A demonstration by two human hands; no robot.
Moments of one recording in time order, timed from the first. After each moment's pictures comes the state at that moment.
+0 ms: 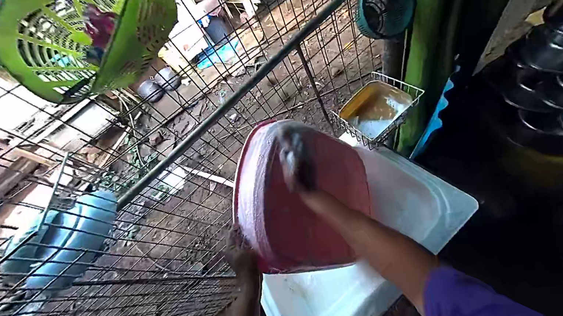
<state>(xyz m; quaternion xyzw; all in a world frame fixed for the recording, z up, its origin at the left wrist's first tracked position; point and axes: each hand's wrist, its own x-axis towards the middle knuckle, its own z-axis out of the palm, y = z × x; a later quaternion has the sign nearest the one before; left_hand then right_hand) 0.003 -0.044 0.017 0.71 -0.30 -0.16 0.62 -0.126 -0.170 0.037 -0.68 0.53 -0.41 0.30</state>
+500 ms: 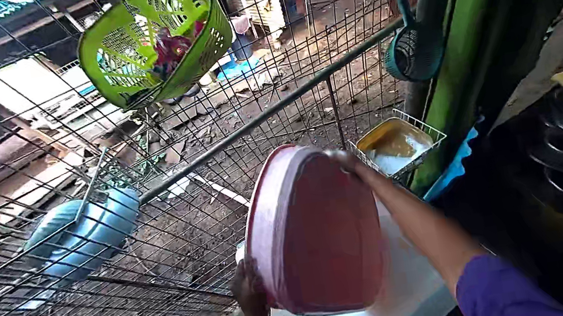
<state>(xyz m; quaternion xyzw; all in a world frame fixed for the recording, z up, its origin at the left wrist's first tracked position) -0.008 -0.025 0.003 0.62 -0.30 -0.13 0.71 -0.227 -0.316 0.023 -0.68 0.51 -0.24 0.46</state>
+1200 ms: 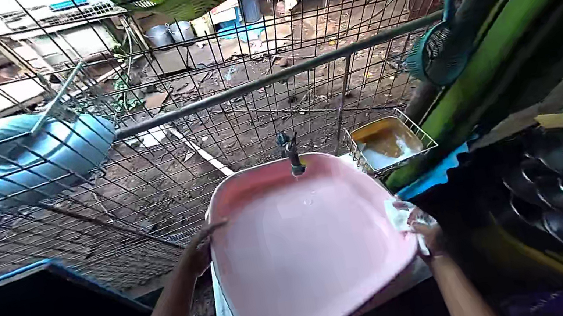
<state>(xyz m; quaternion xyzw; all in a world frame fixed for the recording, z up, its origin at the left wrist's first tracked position) 0.051 -0.004 0.032 0.63 -0.19 -0.52 0.54 -0.392 -0.159 -0.074 -0.47 0.43 -0.57 0.52</state>
